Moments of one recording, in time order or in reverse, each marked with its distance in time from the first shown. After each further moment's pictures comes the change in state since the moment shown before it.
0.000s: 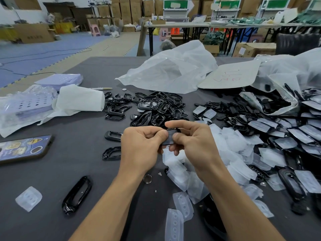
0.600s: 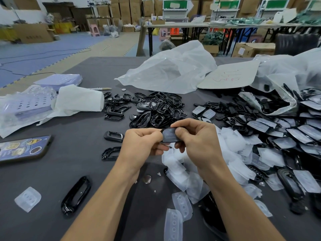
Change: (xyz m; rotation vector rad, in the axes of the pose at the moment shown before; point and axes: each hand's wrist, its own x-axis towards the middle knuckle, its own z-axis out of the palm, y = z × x) left_hand 0.003 0.001 -0.007 -0.207 -0.181 -0.262; right_hand 0.002 -0.003 -0.004 -0.064 0.119 -0.049
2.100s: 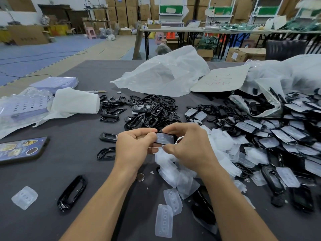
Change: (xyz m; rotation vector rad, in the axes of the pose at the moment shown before) left_hand -0.002 -0.008 0.009 -0.049 0.212 0.044; right_hand -0.007 -0.015 -0.012 -0.562 -0.111 -0.099
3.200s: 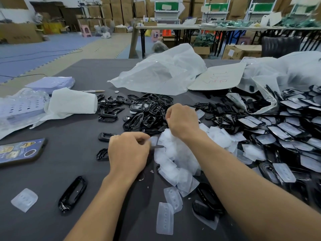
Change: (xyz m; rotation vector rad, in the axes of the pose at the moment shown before) left_hand 0.001 -0.001 -0.013 0.842 0.137 0.290; right_hand 0.088 0.008 0.019 -0.601 0.015 0.078
